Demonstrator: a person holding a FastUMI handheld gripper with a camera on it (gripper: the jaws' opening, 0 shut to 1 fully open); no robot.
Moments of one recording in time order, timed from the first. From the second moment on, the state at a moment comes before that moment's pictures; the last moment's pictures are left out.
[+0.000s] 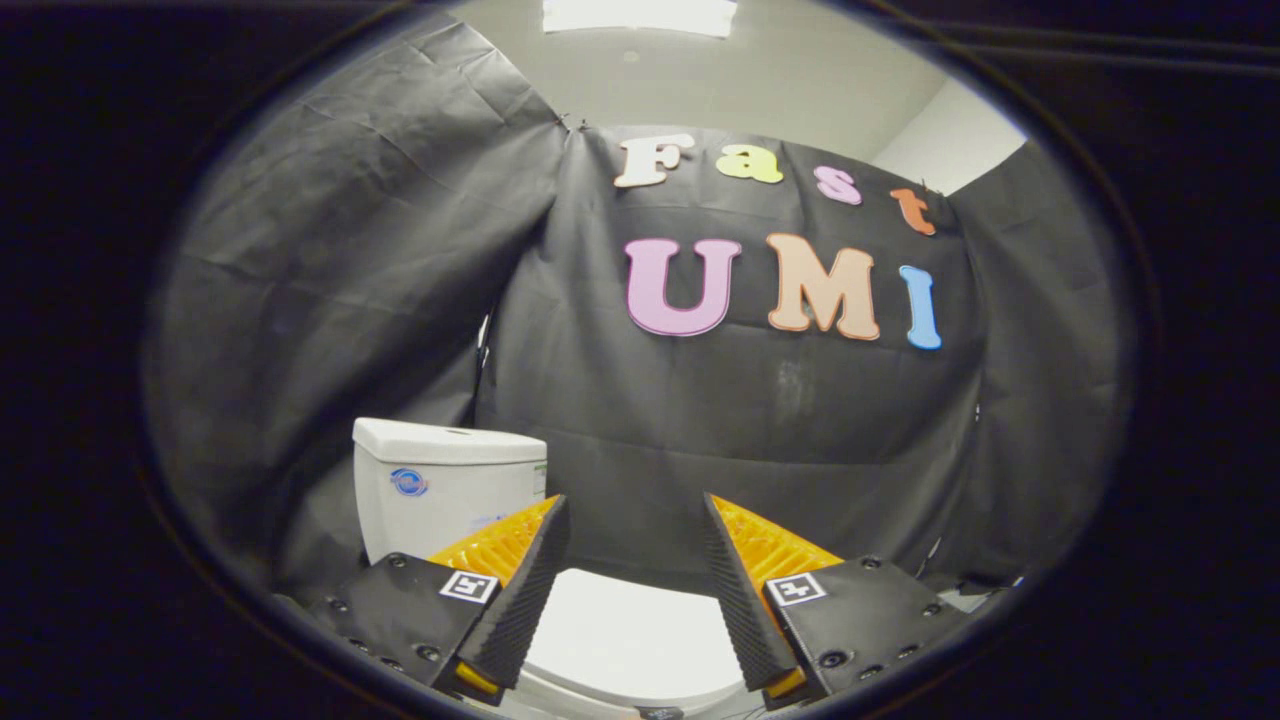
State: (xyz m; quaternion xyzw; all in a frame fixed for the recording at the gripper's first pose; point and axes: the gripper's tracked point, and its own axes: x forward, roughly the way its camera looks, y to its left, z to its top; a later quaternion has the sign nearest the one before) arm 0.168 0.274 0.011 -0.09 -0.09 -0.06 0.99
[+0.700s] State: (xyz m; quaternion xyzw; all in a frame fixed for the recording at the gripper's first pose) arm 0.164 0.267 -0.008 -0.05 -0.06 -0.06 0.99
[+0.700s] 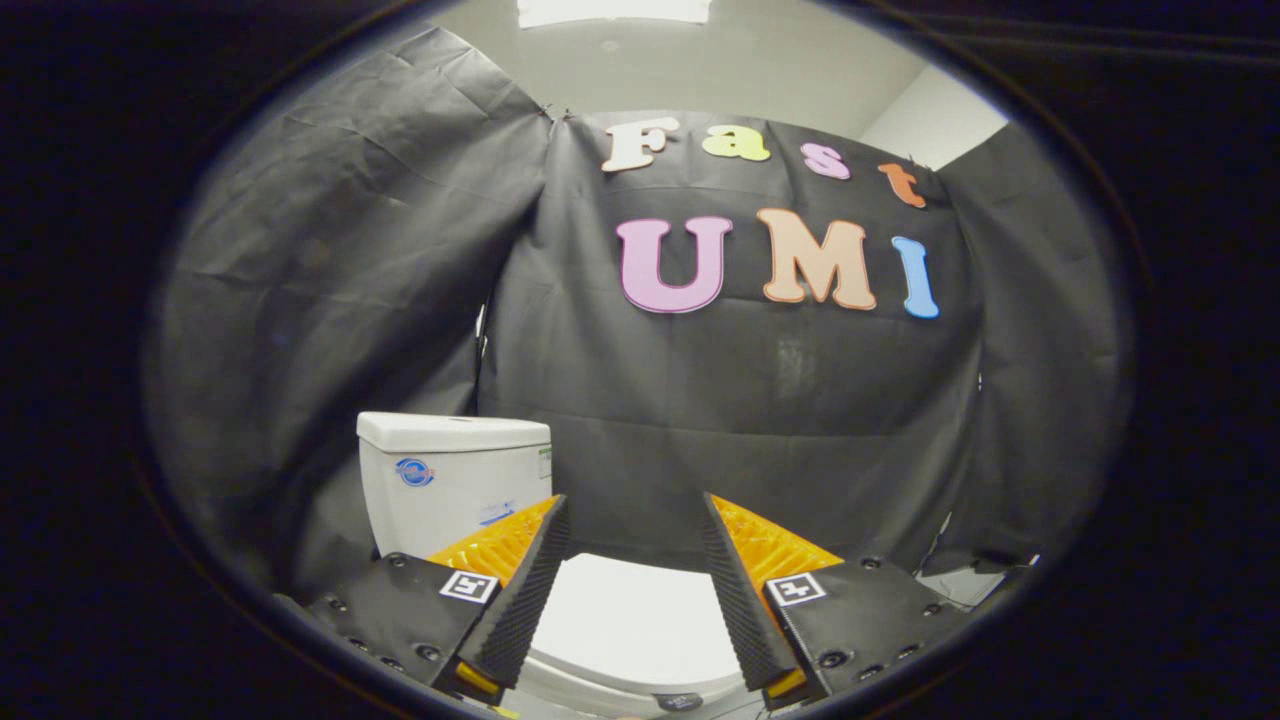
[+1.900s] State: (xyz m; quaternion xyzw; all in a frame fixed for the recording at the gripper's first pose) arm 0.167 0.251 -0.023 0.05 -0.08 -0.08 0.99
